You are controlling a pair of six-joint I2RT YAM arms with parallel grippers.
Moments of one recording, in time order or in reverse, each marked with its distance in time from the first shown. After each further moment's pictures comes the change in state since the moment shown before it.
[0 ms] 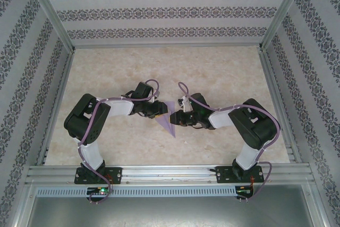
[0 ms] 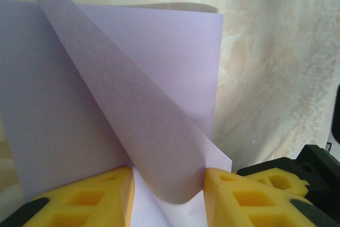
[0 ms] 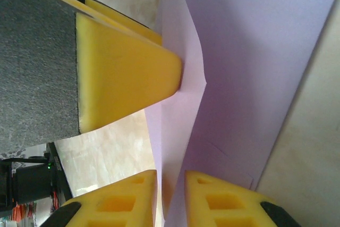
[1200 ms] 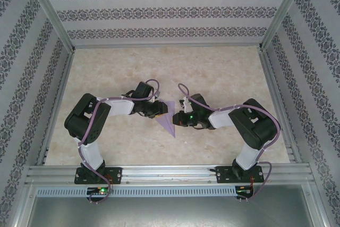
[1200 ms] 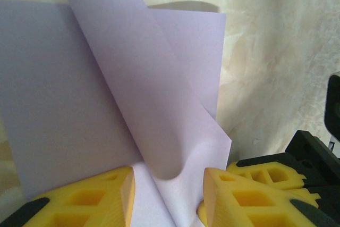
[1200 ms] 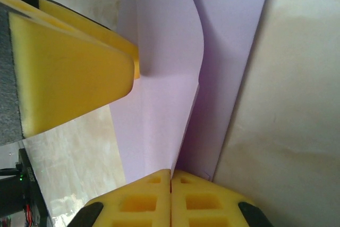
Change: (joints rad) left arm -0.001 0.006 0.014 -0.019 -0.003 0.011; right arm -0.001 -0.002 0.003 -0.069 0.081 -0.034
